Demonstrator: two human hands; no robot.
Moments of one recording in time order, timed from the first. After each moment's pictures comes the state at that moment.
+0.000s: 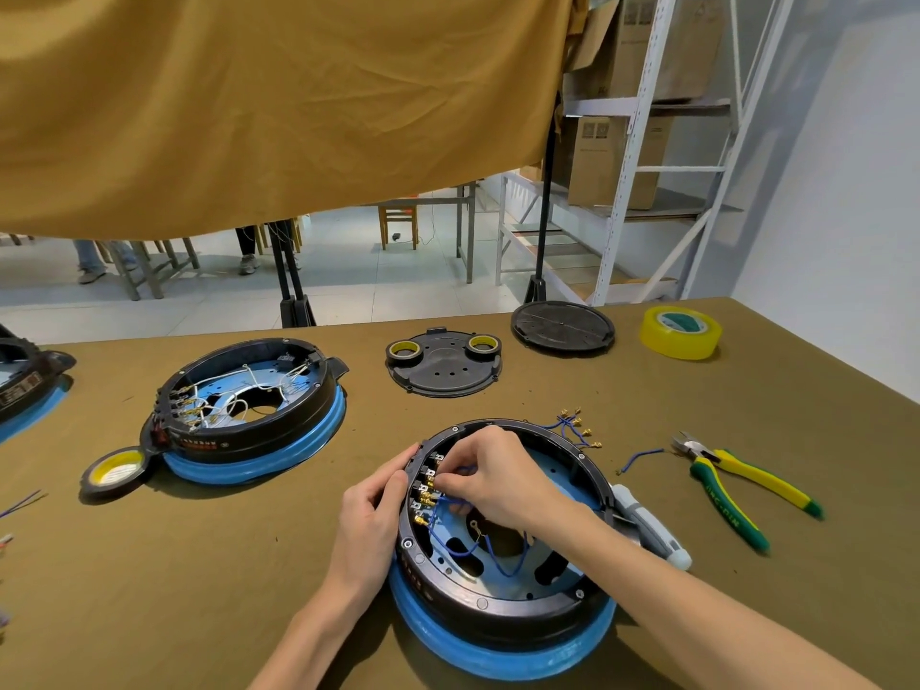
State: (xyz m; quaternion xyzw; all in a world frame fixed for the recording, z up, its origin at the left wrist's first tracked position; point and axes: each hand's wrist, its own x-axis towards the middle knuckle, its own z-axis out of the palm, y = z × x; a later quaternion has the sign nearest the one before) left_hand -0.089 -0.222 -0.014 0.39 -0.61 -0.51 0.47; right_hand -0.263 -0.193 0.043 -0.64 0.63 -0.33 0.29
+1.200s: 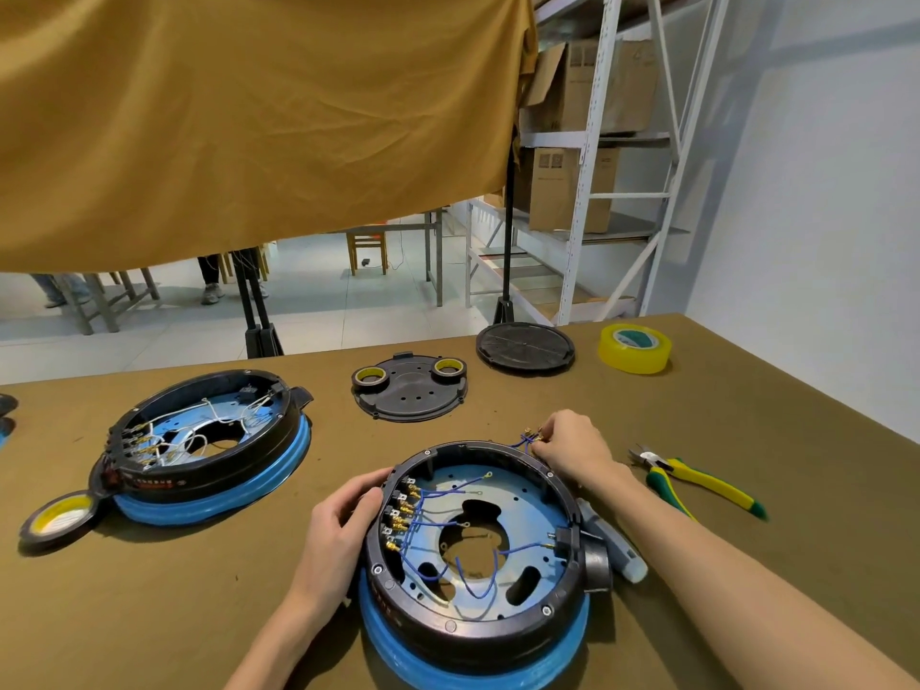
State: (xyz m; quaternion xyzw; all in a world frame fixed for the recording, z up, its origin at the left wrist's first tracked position) left_hand -0.091 -0.233 -0.006 0.35 -0.64 -0.52 0.44; right_hand -0.413 -0.226 0.021 -0.47 0.85 -0.20 0.10
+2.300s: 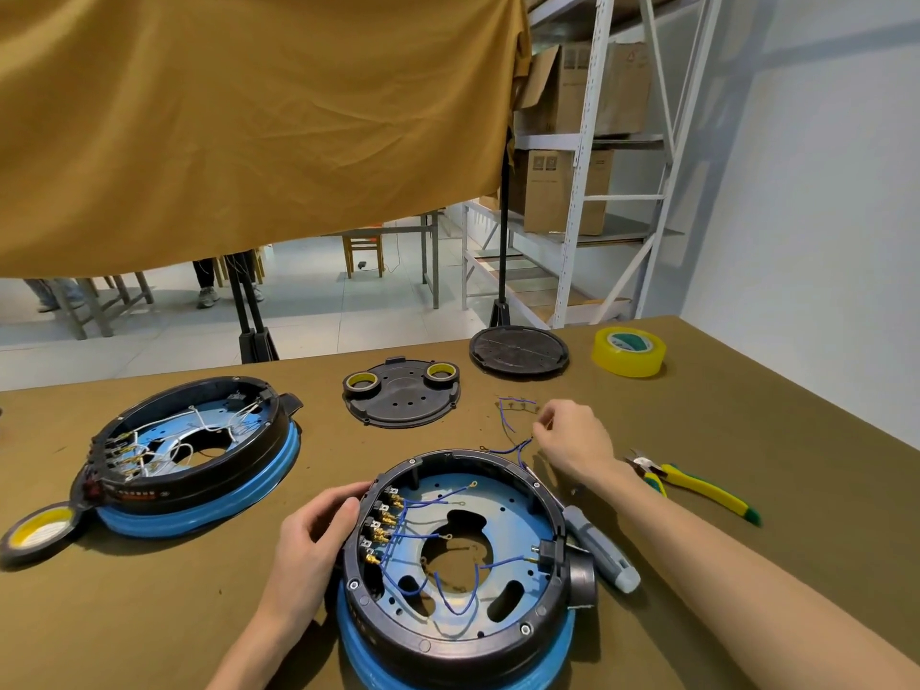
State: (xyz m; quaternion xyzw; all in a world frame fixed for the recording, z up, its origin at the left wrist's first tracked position) left_hand -0.081 -0.237 -0.009 0.37 -0.64 -0.51 0.45; right_hand -0.423 -0.227 0.030 -0.49 0.83 -0.26 0.04
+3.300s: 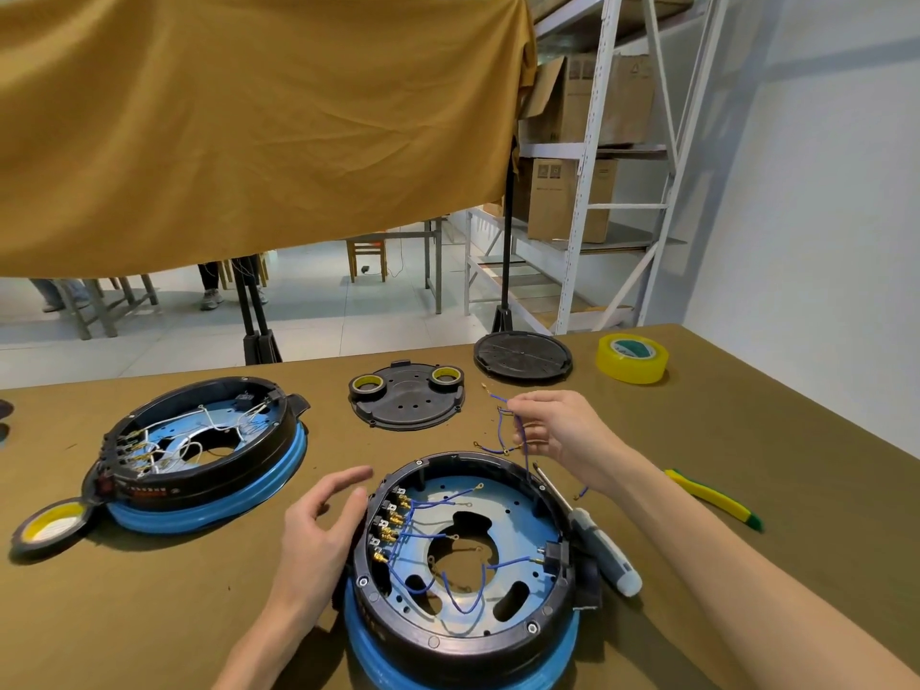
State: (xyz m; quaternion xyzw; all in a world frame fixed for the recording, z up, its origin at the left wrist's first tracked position) left_hand -0.086 -0.231 0.009 0.42 -0.66 -0.42 0.47; right_hand -0.374 -0.192 0.095 -0.39 0.61 -0.55 0.43
